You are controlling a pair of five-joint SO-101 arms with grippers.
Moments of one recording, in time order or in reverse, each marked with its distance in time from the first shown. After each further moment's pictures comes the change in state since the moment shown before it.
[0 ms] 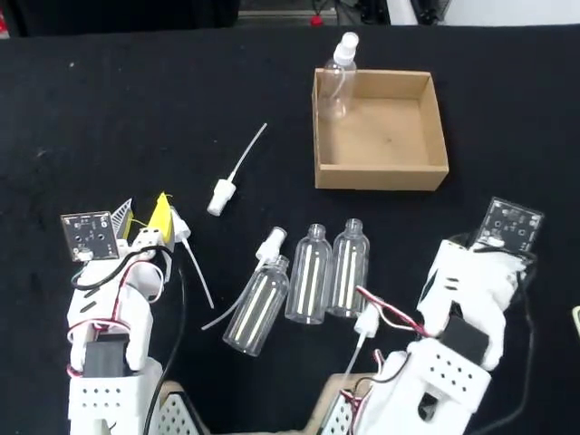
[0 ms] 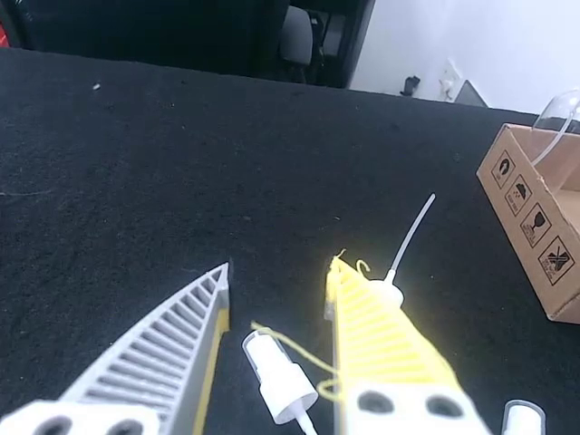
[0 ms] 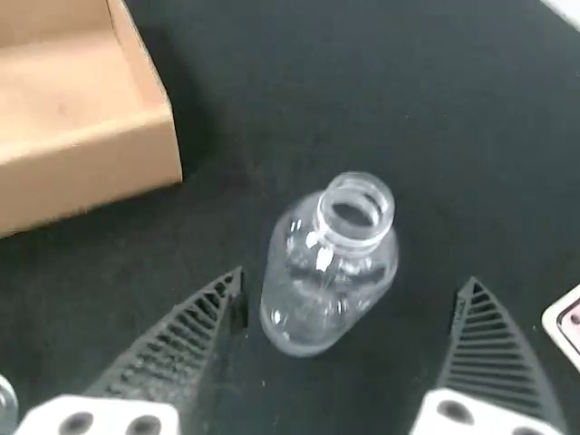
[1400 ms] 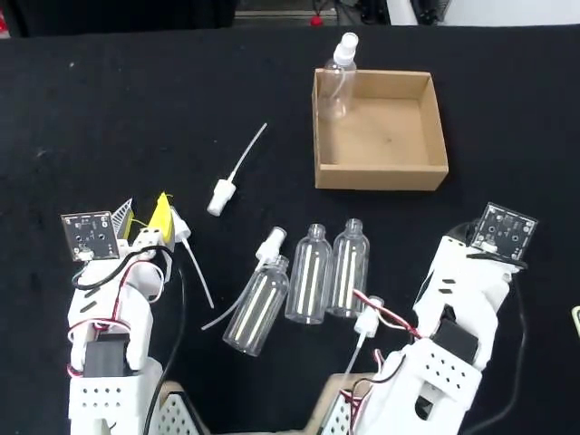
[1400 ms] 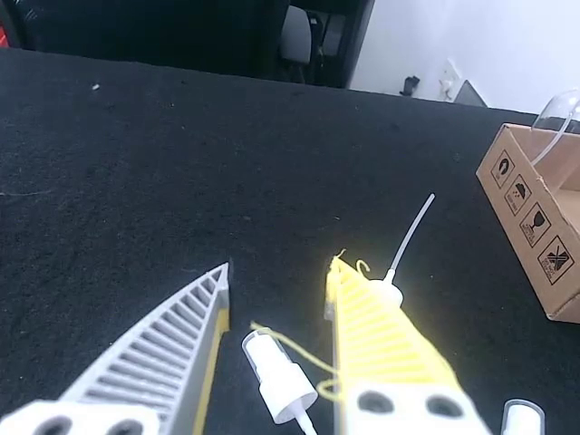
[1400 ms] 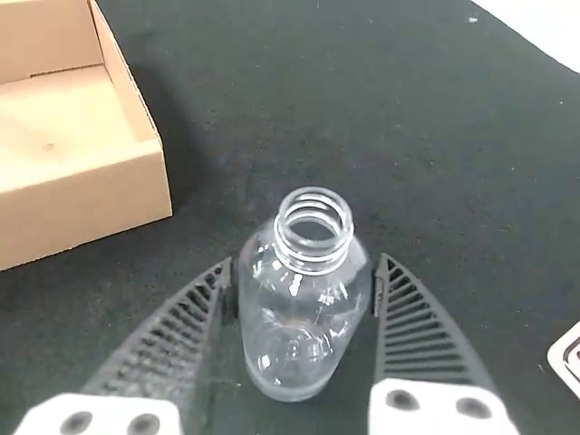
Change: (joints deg) left arm 0.0 0.0 0.0 0.0 0.0; right arm 0.0 1.2 8.1 -18.0 0.4
